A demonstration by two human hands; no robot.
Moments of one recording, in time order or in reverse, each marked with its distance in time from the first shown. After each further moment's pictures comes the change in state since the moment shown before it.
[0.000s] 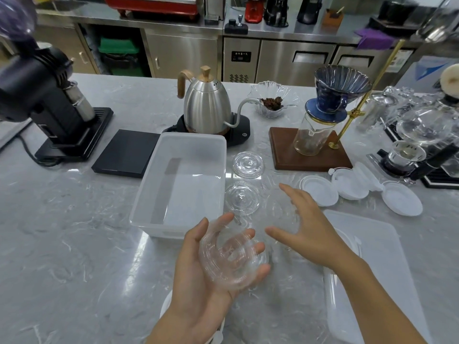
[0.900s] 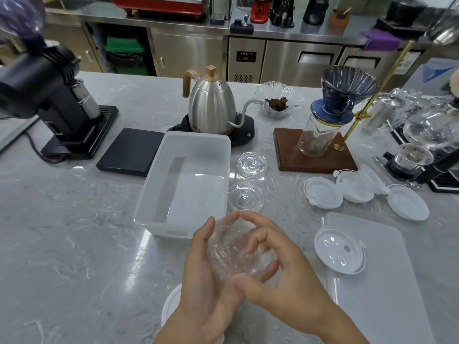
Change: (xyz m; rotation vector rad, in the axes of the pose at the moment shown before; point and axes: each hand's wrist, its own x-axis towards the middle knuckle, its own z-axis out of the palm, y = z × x) left_hand 0.005 -0.008 0.003 -0.081 -0.028 0.038; right_hand -0.061 -0.079 0.027 0.490 -0.056 -0.185
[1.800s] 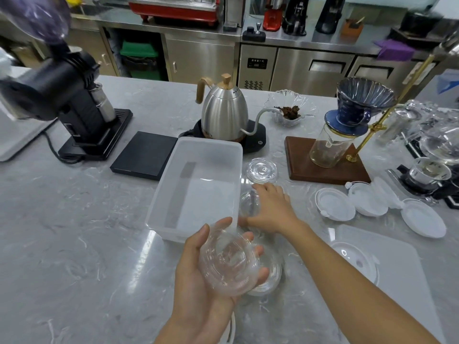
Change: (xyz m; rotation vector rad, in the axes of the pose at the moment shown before) left_hand -0.004 0.019 -0.013 0.017 0.021 0.139; right_hand 0.151 0.091 -0.006 -0.891 -0.117 0.281
